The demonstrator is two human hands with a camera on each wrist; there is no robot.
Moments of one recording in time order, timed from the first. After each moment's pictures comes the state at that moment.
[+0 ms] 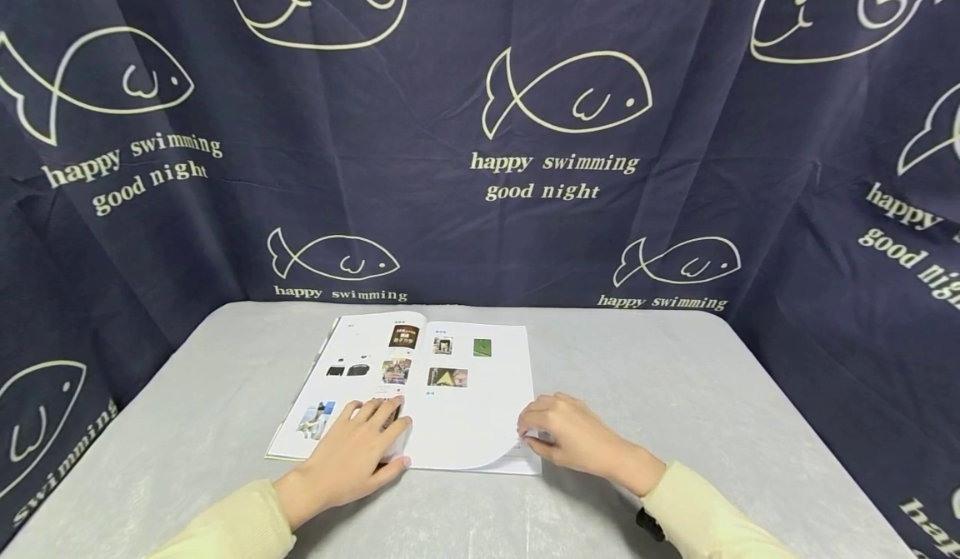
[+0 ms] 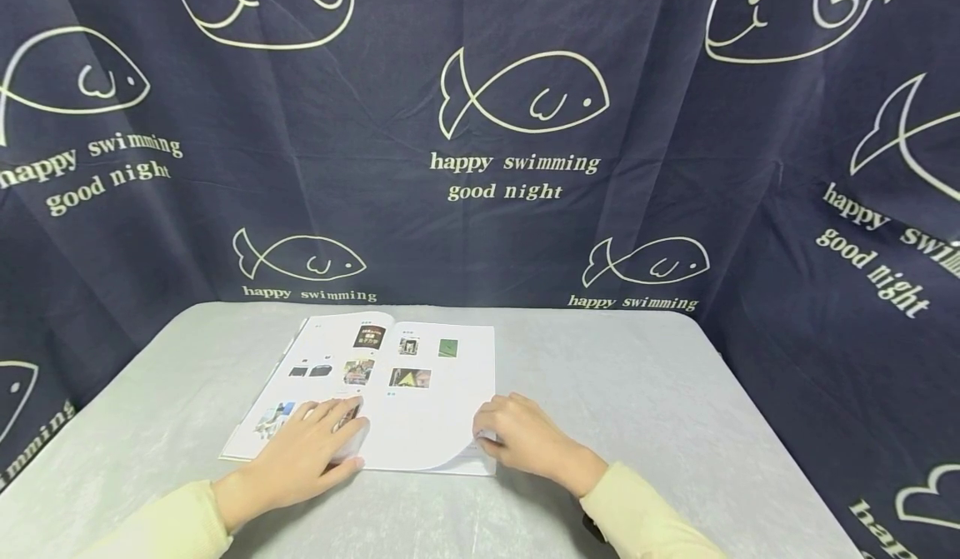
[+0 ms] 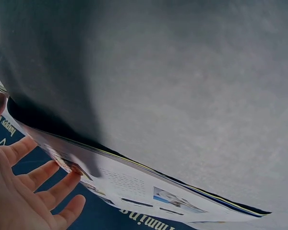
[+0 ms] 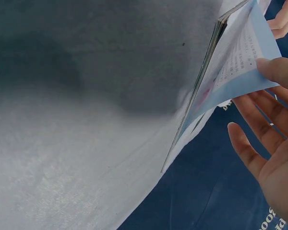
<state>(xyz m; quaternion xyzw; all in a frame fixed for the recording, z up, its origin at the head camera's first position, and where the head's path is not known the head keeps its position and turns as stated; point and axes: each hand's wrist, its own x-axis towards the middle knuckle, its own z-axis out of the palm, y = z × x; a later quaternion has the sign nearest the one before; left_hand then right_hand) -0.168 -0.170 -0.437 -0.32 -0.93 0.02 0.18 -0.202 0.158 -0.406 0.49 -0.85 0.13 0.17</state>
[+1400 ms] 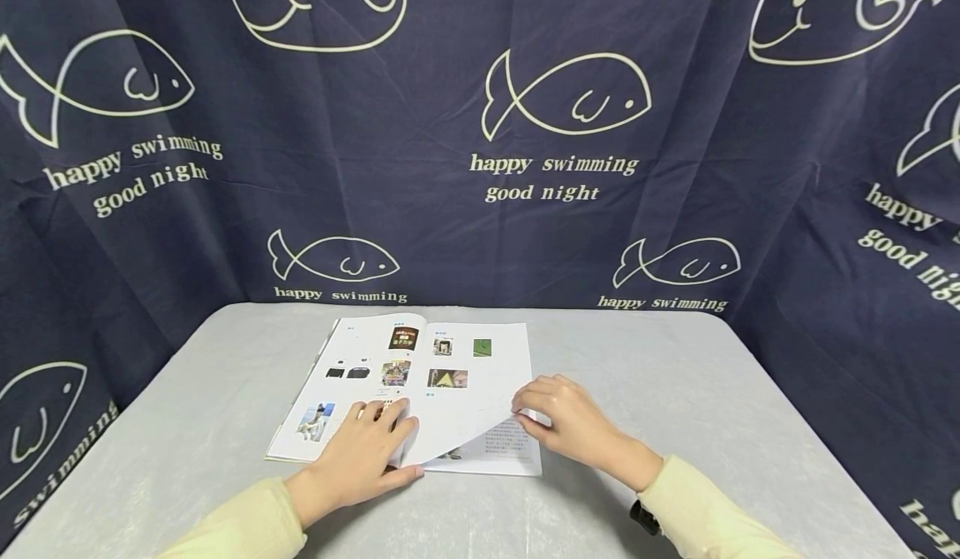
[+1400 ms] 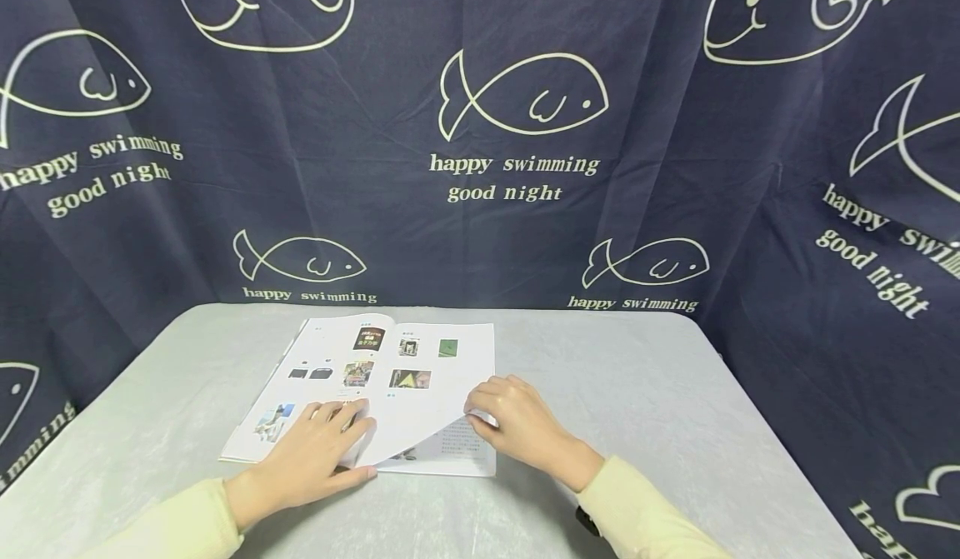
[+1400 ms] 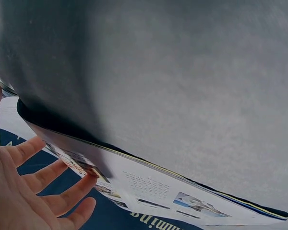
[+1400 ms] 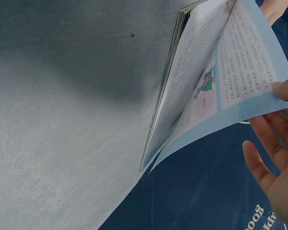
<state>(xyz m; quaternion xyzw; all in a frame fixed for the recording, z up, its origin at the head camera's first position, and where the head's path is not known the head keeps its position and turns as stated) -0.168 -0.159 -0.437 -0.31 -0.93 0.03 0.19 -0.205 0.148 -0.389 0.46 -0.83 0.16 0.26</state>
